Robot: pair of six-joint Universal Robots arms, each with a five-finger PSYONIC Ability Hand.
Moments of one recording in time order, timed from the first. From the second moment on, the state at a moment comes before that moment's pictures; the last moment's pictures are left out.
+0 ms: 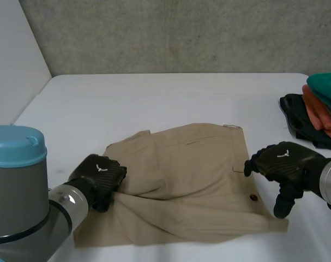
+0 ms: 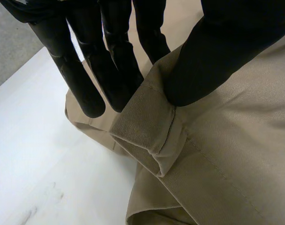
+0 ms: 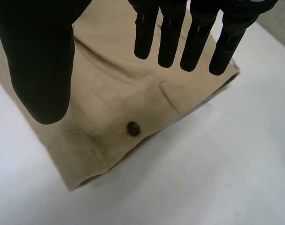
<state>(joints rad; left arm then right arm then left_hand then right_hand) 4.16 -1.77 -1.77 3.00 -1.61 3.57 1.76 -1.52 1.66 0.61 1.24 2.46 1.13 1.20 1.19 1.20 1.01 0.45 0.45 0.43 0.42 0.22</state>
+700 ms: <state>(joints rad) 4.20 -1.93 -1.58 3.03 -1.61 3.58 1.92 -1.24 1.56 0.20 1.41 2.43 1.13 1.20 1.19 1.20 1.01 1.11 1.18 1.18 1.20 0.98</state>
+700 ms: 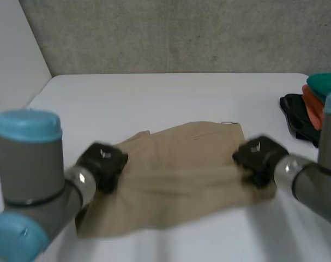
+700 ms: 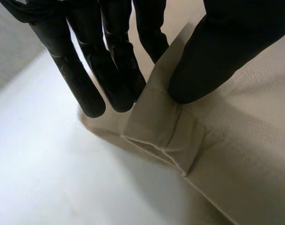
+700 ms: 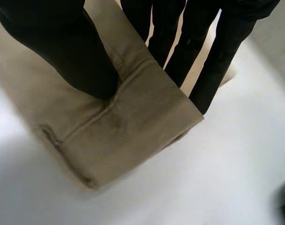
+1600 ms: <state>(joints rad) 4.22 -2.15 -1.56 3.62 -1.65 3.58 2.00 -0.79 1.24 -0.34 1.47 2.37 1.13 1.20 1.19 1.20 1.01 1.11 1.18 1.19 1.20 0.98</state>
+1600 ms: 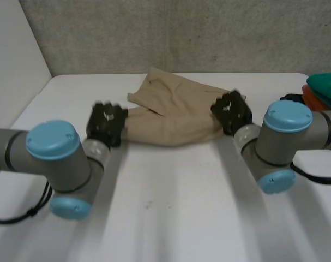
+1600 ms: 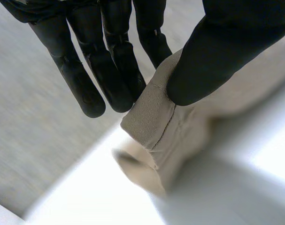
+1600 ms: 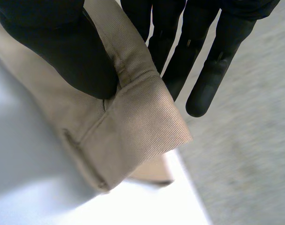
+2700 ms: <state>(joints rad) 4.33 -2.10 -1.58 3.43 -1.35 3.72 2.02 -1.29 1.88 0.07 1.56 2.35 0.49 0.49 0.49 0.49 0.32 1.11 1.18 1.19 1.20 1.00</state>
